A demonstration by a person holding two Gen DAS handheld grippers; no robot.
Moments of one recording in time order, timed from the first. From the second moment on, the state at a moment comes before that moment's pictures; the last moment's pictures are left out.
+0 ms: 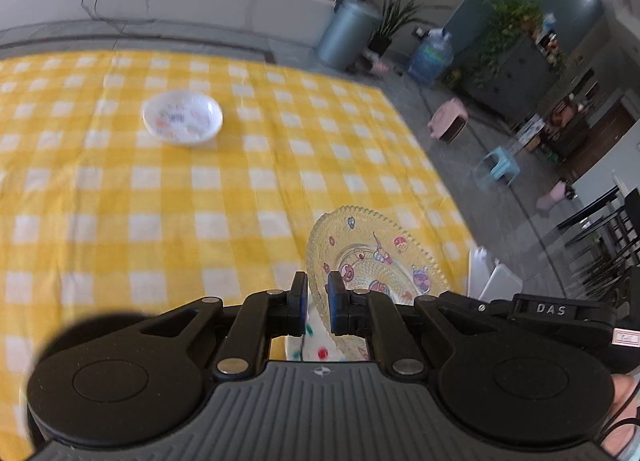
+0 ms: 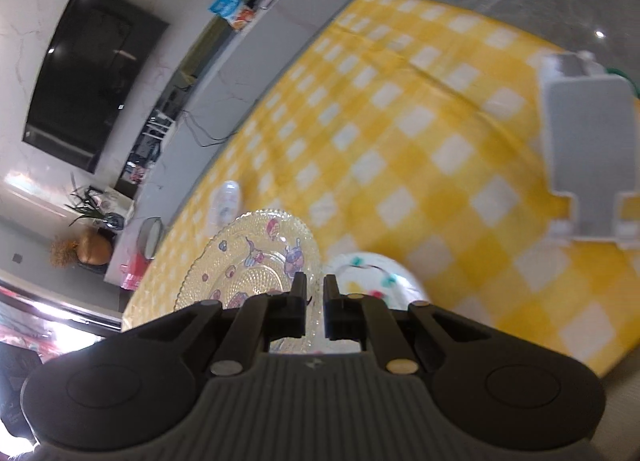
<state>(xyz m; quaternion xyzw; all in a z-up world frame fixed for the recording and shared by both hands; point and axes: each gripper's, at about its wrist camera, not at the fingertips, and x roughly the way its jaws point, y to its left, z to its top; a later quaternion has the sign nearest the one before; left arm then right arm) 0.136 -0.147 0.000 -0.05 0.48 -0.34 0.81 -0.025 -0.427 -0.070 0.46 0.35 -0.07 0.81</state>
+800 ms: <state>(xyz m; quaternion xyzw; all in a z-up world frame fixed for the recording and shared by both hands) 0.104 -0.192 -0.020 0.10 0.47 -0.29 0.83 -0.024 -0.426 -0.096 0.43 0.41 -0.11 0.80</state>
